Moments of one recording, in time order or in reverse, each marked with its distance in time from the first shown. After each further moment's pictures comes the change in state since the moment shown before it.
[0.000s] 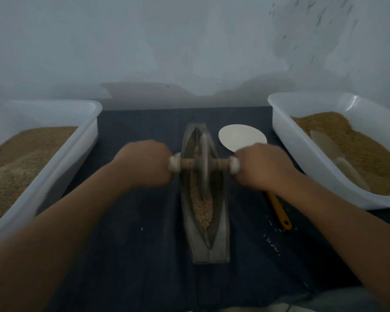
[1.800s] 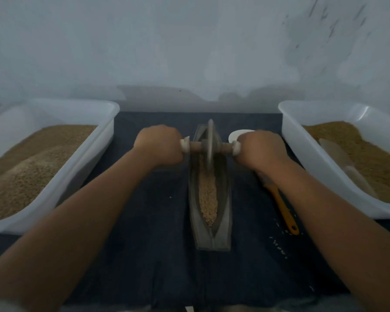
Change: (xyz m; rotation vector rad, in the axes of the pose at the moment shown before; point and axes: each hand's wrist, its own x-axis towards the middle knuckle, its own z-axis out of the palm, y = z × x) left_hand 0.032 -0.006 -0.010 -0.001 0.126 -0.125; right_hand 0.047 -0.013 -0.010 0.005 0.072 0.103
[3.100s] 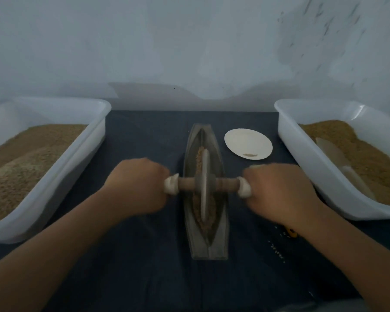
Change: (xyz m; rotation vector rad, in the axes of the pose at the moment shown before) left_hand -0.086 -0.009 0.024 0.036 0.078 0.125; right_hand -0.095 0.018 0.014 -0.025 0.224 -0.274
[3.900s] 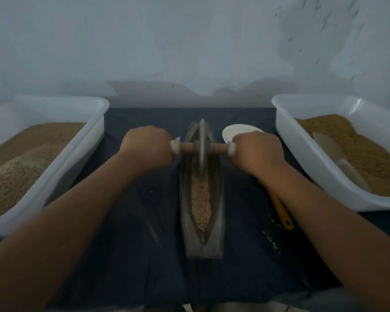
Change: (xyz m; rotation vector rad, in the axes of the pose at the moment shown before) left_hand 0.074 -0.004 -0.009 0.000 -0.025 -0.132; right_hand 0.077 0.007 0.016 -0.052 -0.036 0.224
